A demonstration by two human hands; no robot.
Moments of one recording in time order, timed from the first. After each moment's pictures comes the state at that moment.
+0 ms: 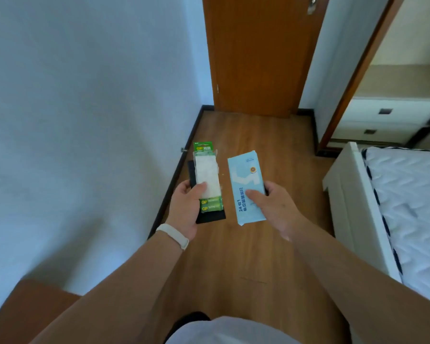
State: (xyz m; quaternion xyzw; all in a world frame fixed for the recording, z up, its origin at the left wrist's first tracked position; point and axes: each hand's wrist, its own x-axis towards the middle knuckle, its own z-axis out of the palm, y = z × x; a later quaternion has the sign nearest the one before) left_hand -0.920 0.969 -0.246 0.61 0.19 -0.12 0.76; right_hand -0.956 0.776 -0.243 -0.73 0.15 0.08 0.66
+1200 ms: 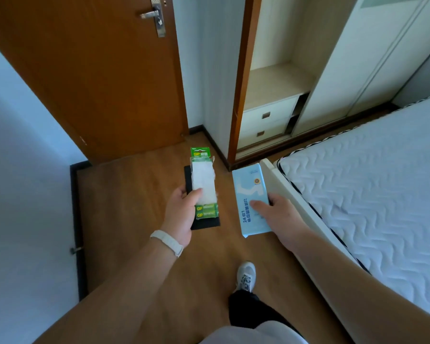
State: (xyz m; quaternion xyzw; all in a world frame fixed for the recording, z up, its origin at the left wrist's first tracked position) left_hand -0.476 0.732 -0.272 0.63 -0.03 -0.38 0.68; right_hand -0.639 0.592 -0.261 -0.66 0.46 -0.09 0.59
